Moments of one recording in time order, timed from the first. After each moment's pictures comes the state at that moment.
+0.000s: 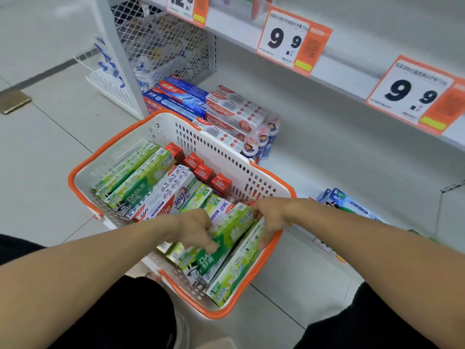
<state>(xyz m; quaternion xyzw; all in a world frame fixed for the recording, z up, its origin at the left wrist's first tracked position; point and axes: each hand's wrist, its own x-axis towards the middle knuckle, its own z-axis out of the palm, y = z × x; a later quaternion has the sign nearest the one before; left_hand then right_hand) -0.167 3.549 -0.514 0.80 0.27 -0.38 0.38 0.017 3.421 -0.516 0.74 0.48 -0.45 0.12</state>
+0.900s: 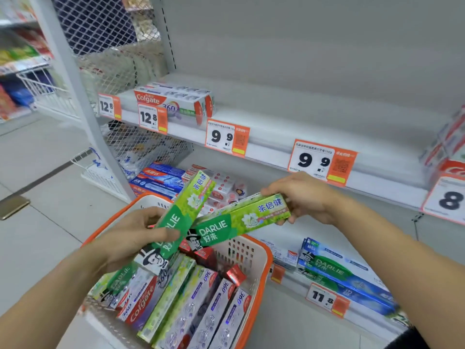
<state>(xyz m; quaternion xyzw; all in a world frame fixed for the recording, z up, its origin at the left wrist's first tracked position) -0.162 3.591 -0.368 0.72 0.27 0.02 0.64 0.069 3.356 -0.327 0.77 0.26 -0.39 -0.43</state>
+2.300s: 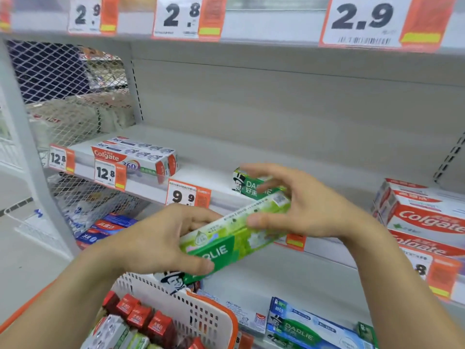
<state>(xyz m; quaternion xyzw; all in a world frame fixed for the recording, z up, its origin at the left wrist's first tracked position) -0.046 3.534 -0.261 0.85 -0.03 -0.06 0.53 0.101 3.319 -0.225 0.80 0.49 -0.08 -0.35</state>
